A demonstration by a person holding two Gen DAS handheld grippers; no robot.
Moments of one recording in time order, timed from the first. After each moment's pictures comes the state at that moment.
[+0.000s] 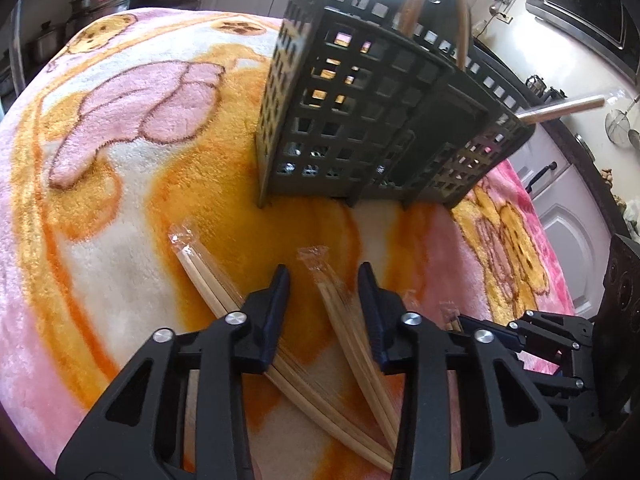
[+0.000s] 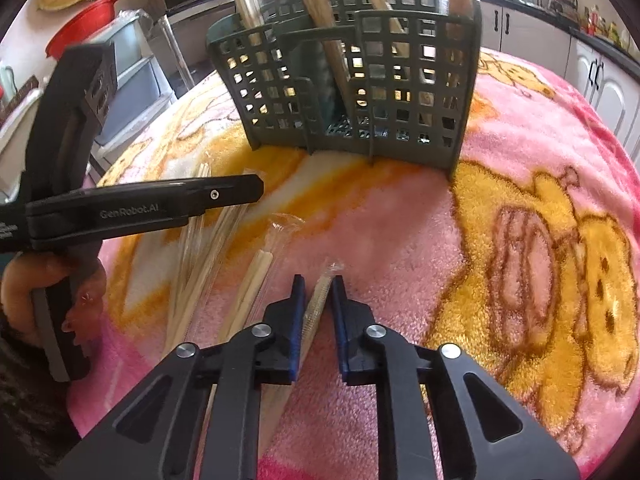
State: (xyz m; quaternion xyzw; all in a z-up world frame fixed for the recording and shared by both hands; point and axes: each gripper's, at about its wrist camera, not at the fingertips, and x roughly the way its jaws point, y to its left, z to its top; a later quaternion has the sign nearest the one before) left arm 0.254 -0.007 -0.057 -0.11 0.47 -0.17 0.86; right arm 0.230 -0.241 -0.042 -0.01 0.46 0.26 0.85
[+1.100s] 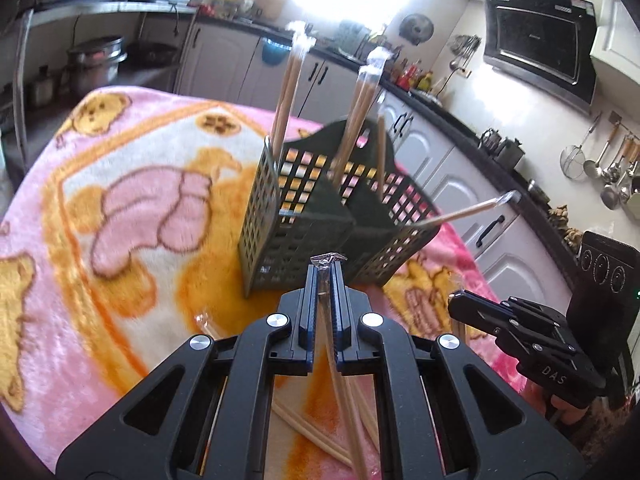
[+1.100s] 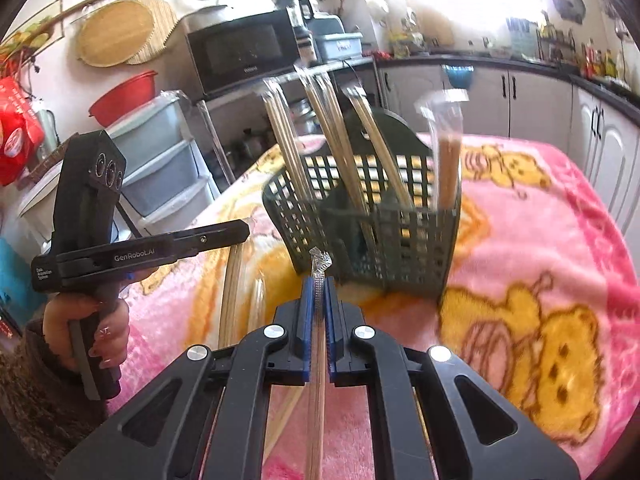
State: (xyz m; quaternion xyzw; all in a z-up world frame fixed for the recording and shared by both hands) left arm 0.220 0.029 0.039 -0.14 0.35 -0.21 0.90; right arm 0.212 -0.261 0.063 0.02 0.32 0.31 0.90
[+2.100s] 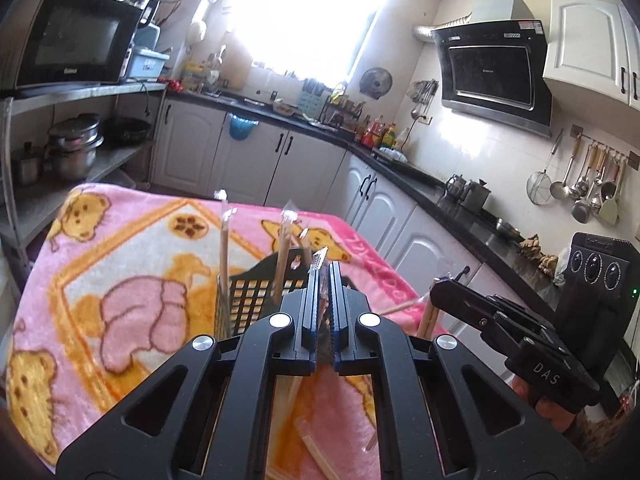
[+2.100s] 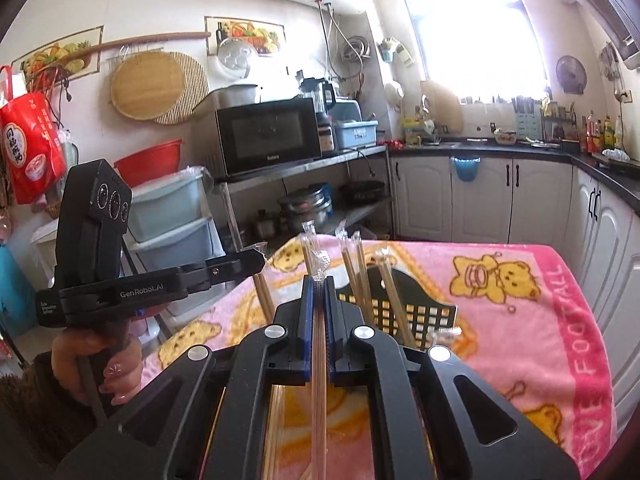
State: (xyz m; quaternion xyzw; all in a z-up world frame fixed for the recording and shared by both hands) left arm 0.211 0.013 0.133 -0.13 0.23 -0.24 0.93; right arm 0.208 -0.262 0.150 0.03 0.18 0.32 0.93
